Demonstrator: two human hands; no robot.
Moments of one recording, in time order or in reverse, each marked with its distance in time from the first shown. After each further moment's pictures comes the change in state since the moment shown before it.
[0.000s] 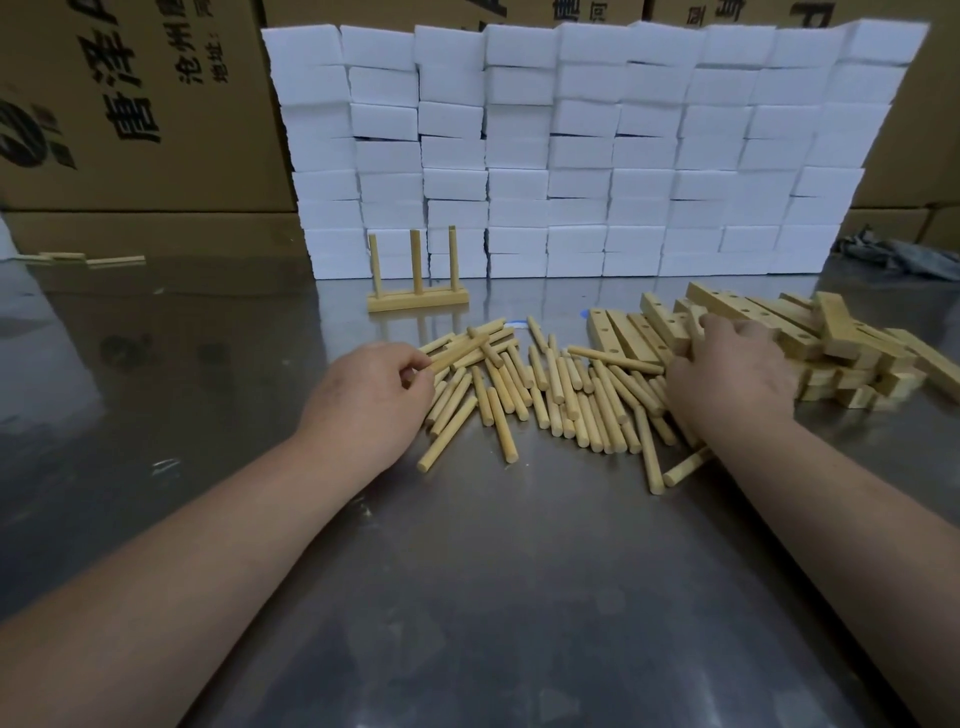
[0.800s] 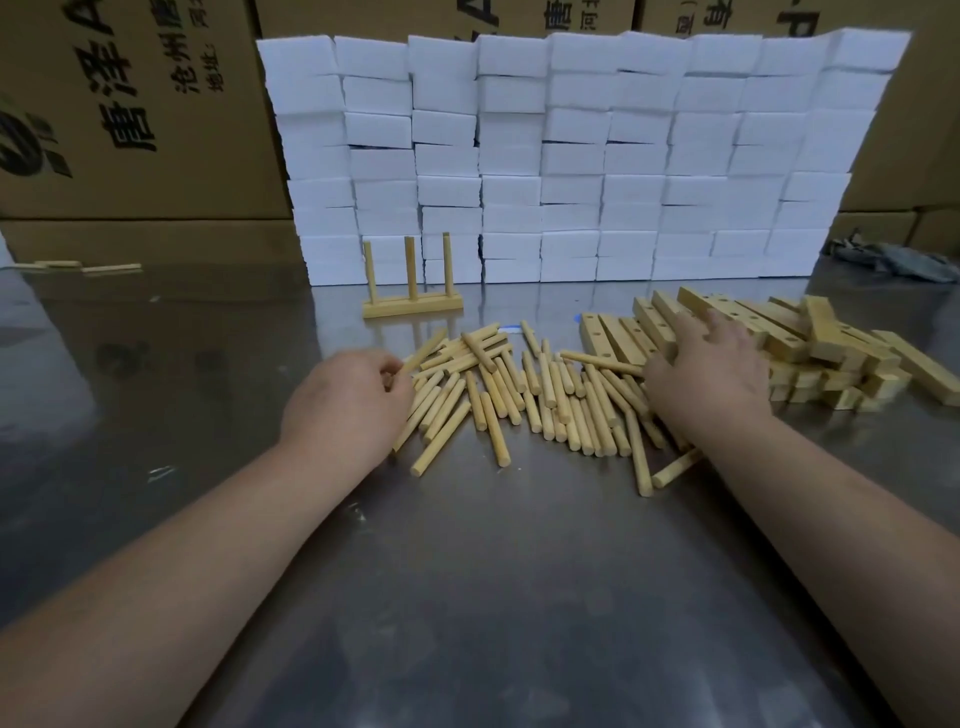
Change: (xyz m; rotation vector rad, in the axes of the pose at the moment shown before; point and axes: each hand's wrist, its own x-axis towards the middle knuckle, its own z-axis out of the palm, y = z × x) left_hand 0.004 -0.004 -0.001 0.103 0.019 -0.113; right_hand 0.000 -0.001 -0.001 -0.005 -0.128 -0.075
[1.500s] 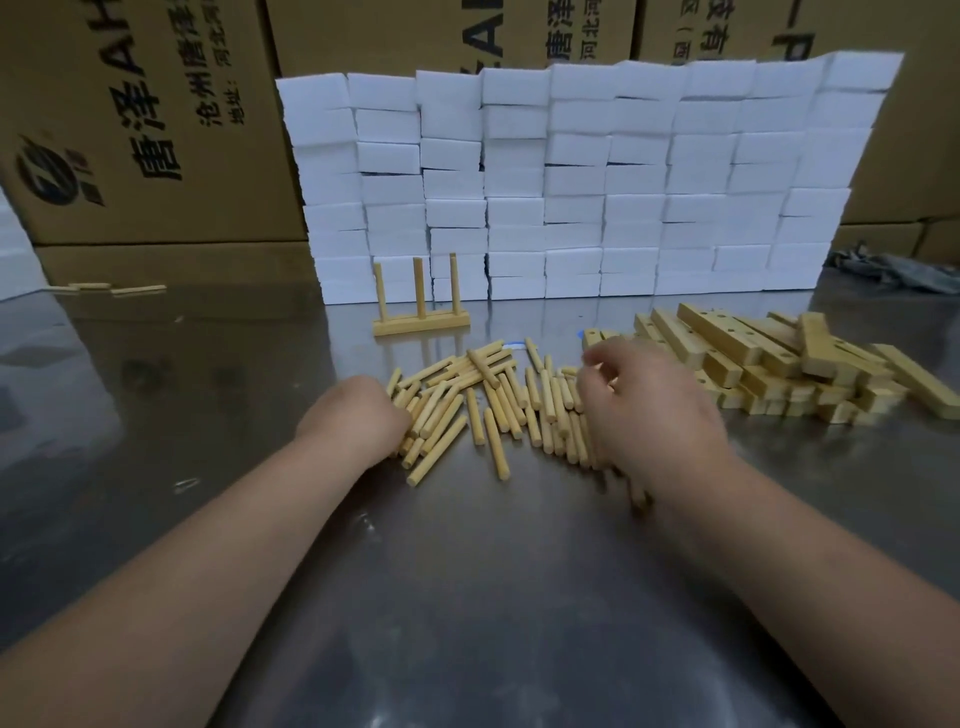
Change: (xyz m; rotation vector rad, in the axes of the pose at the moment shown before) left_hand 0.022 -0.003 0.001 0.194 -0.354 -0.272; right_hand -0.052 -0.037 -0.023 0.310 0.083 -0.323
